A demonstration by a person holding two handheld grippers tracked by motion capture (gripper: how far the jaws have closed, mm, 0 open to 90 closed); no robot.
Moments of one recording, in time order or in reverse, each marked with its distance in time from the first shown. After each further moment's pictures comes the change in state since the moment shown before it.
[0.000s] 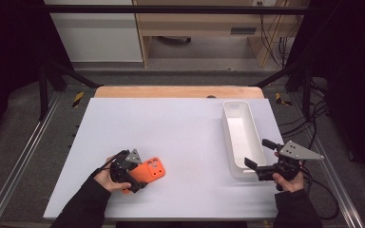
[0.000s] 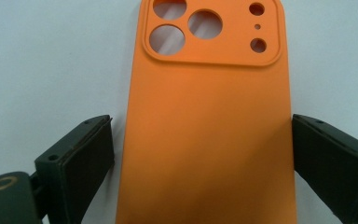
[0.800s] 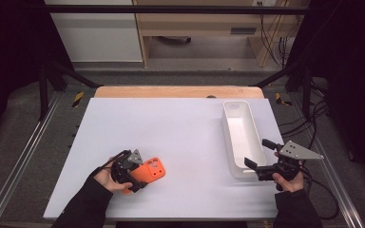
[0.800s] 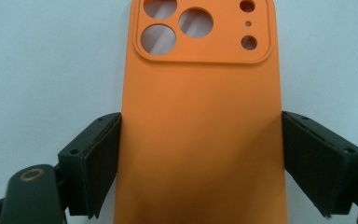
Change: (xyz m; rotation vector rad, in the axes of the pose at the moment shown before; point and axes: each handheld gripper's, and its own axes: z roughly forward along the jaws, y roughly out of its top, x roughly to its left) left arm -0.003 0.005 -0.003 0.036 -0.006 0.029; right arm 0.000 0.000 0.000 0.001 0.003 -0.001
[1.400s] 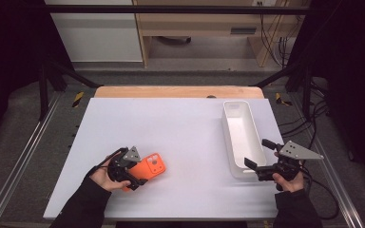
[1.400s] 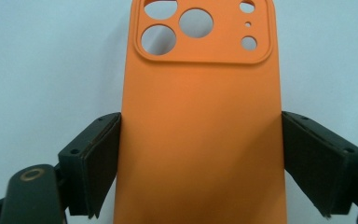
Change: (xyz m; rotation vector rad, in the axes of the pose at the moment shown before) left arm -0.003 0.004 -0.020 -0.088 0.019 0.001; right arm 0.000 0.000 0.000 0.001 0.000 -0.002
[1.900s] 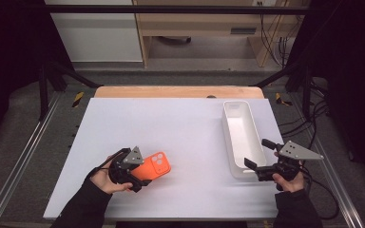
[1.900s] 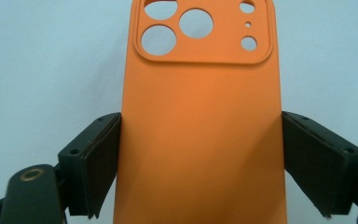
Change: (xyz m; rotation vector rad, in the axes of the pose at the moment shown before) left arm -0.019 0.015 -0.015 -0.067 0.014 0.077; right arm 0.001 0.001 0.000 0.000 0.002 -0.011
